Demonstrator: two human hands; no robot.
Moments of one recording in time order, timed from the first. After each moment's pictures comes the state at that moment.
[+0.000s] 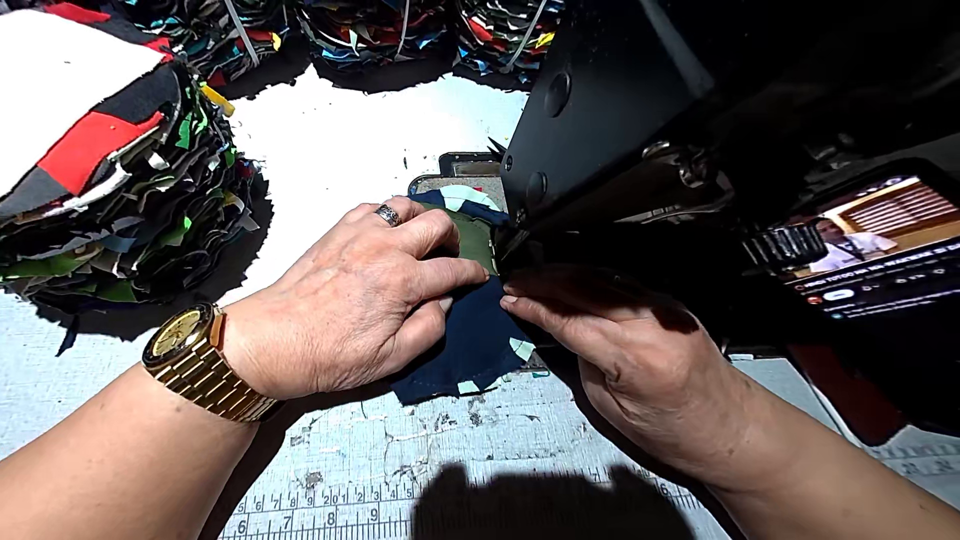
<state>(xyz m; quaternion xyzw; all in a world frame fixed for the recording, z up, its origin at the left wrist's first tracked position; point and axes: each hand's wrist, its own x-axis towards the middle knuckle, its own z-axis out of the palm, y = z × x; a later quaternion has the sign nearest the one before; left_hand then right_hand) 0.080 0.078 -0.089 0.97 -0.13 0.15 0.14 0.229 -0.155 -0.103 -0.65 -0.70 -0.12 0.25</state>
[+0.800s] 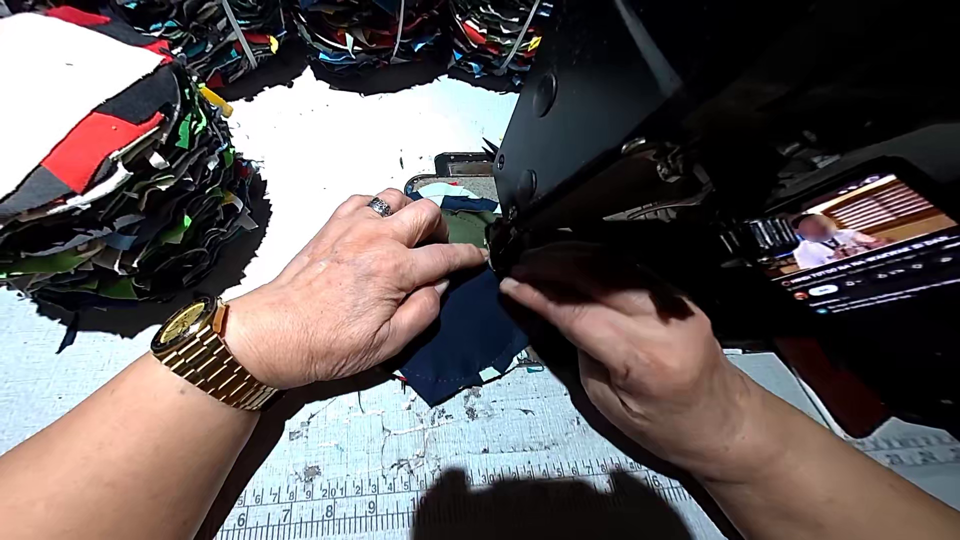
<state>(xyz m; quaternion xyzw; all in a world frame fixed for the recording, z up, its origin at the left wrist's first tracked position) 0.081 0.078 -0.090 0.97 -0.11 0.17 0.15 0.227 -0.155 -0.097 -0.65 -0.70 -0.14 0.27</state>
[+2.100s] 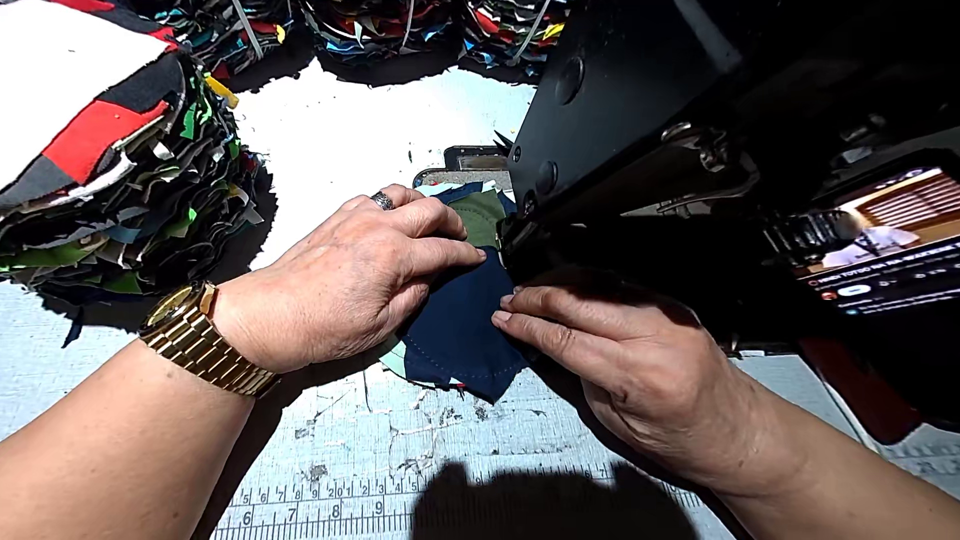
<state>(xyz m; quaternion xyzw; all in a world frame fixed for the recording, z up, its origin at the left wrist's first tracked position) 0.083 0.092 -0.092 0.97 -0.13 0.13 0.17 0.226 -0.156 -0.103 -0.61 -0.74 -0.10 0.26</state>
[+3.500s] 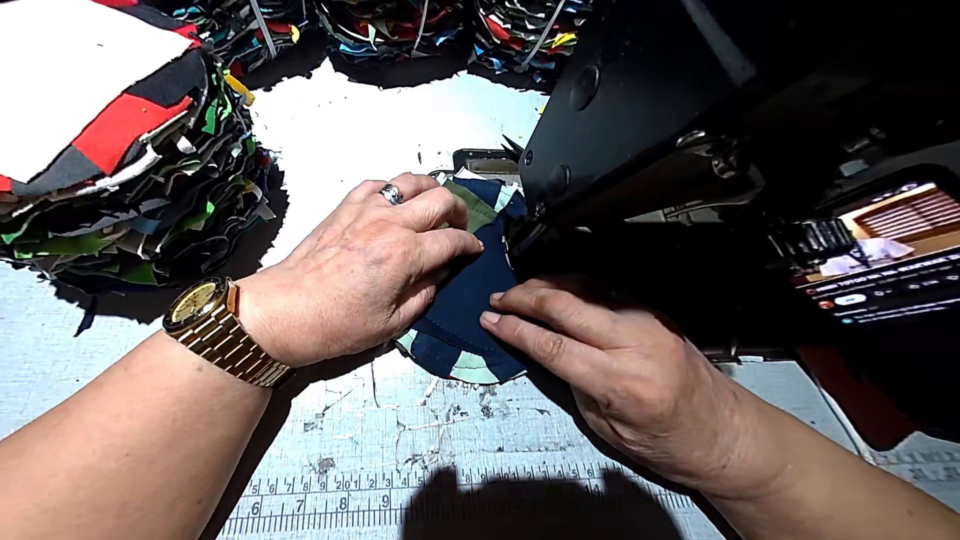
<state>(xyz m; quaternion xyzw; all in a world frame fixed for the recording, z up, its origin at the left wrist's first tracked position) 0.082 0.090 -0.093 0.97 -0.12 0.17 0.13 0.221 -0.151 -0.103 -0.60 -0.75 -0.08 0.26</state>
